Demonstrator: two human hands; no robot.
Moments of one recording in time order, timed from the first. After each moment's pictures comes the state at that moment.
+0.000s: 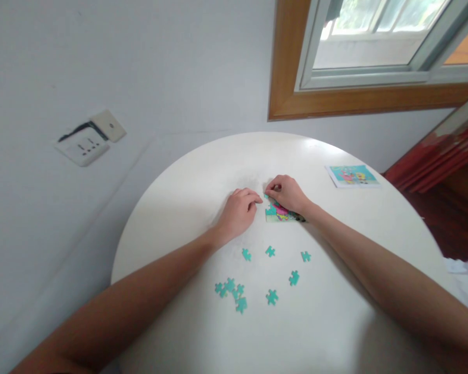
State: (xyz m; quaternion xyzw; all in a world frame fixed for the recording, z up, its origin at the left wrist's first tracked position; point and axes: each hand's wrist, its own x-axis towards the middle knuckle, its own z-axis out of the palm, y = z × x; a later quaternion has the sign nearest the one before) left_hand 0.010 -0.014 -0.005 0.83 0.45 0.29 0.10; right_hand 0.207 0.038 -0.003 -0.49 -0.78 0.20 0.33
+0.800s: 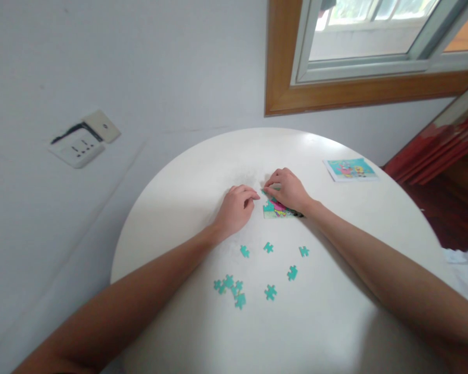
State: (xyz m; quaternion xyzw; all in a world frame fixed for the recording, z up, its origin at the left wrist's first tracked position) left_hand 0.010 -0.015 -0.002 0.82 0.46 0.31 0.12; right_hand 0.217 0.032 -0.006 -0.45 -0.82 0.10 0.32
